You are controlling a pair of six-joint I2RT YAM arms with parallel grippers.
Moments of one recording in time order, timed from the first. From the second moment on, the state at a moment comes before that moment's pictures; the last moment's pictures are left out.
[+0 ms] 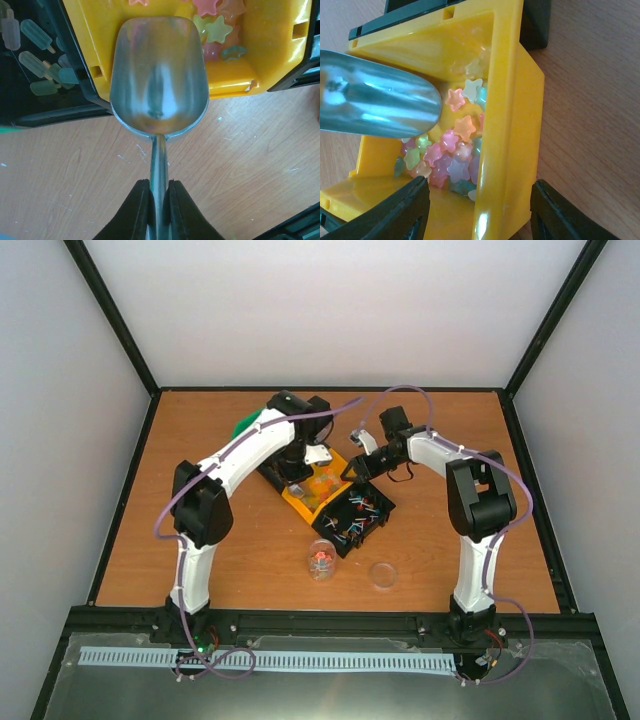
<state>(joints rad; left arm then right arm) -0.63 2.07 2.01 -1.57 -0.12 0.37 0.32 2.02 1.41 -0.58 -0.73 -0.22</state>
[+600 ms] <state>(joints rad) -0.64 2.01 1.67 -1.12 -0.06 0.32 0.33 2.04 1.41 -0.53 -0.76 -0.22</state>
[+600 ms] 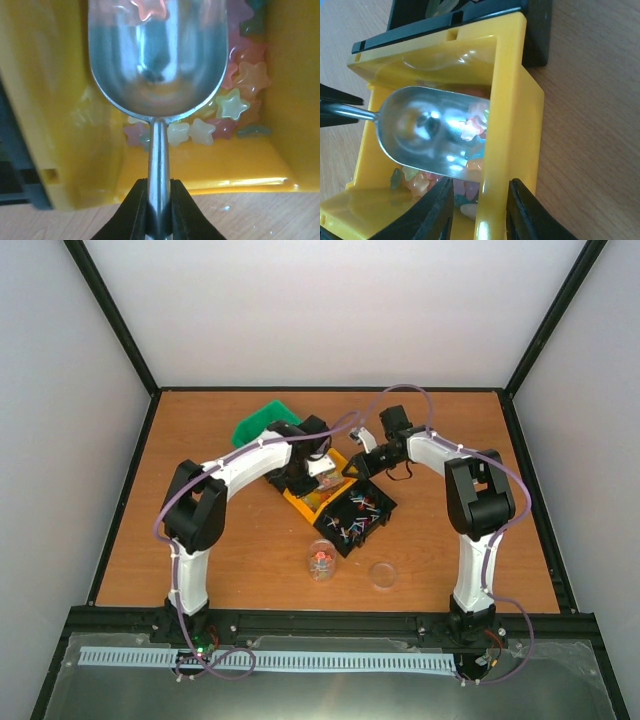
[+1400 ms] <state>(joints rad) -0.53 1.69 1.00 -0.31 0.32 0.15 0.26 2.04 1.43 -0.62 -0.75 -0.29</state>
